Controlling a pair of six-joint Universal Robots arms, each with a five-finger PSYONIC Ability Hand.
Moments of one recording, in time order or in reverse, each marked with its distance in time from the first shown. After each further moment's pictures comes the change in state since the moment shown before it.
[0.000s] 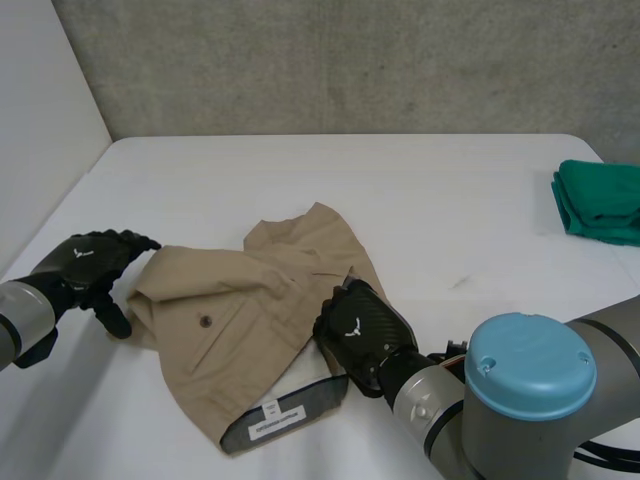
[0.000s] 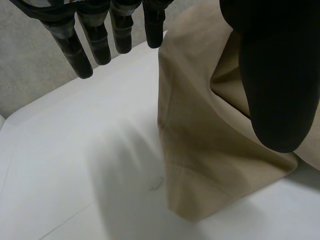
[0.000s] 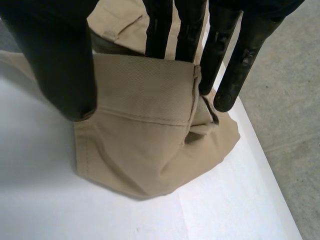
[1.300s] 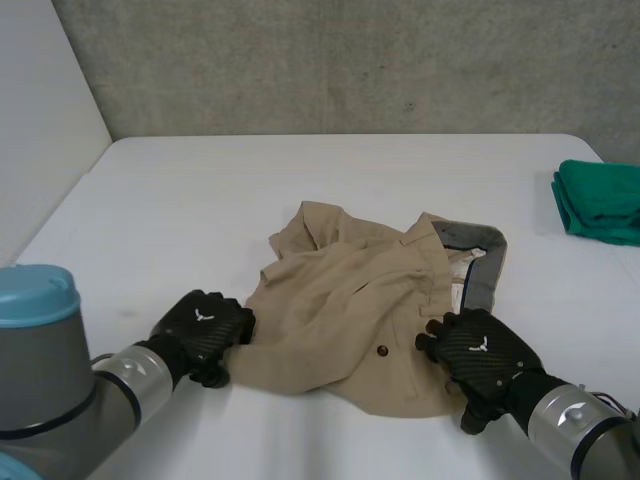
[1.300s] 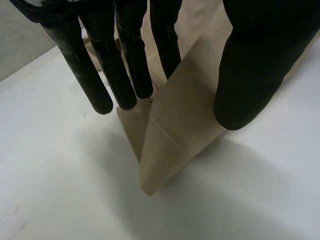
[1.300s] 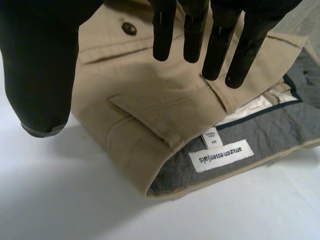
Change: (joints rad) left arm -0.484 -0.090 -0.061 0.100 -0.246 -0.014; right arm -0.486 -0.274 0.357 0.153 -0.286 0.149; left_hand 0.588 0.589 0.578 0.585 0.556; right_hand -0.307 -0.368 -0.354 -0.350 -0.332
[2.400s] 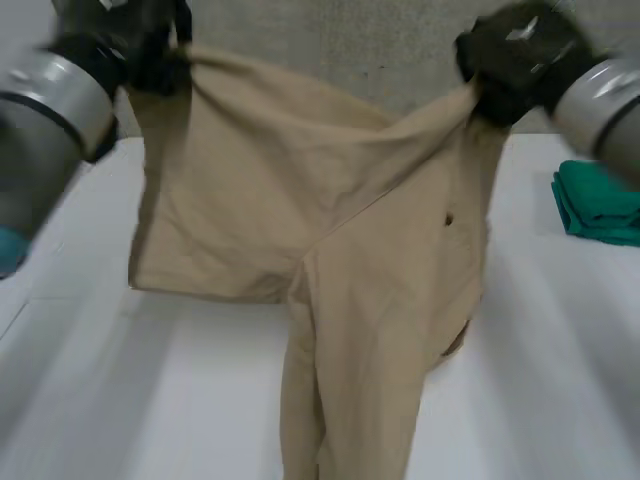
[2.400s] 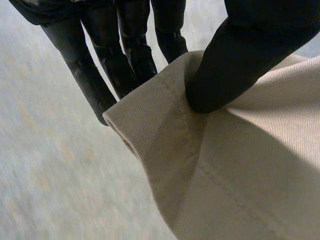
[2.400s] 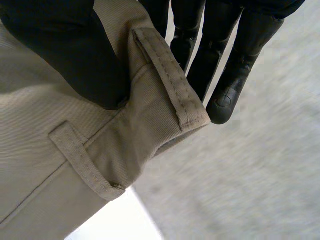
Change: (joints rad) left arm 0.010 0.039 0.785 -0.113 -0.132 -0.239; right arm 0.083 0.201 -1.151 0.389 0.142 0.126; left_hand 0.342 0.405 0.404 0.411 0.404; right_hand 0.675 0.809 0.815 0.820 0.798
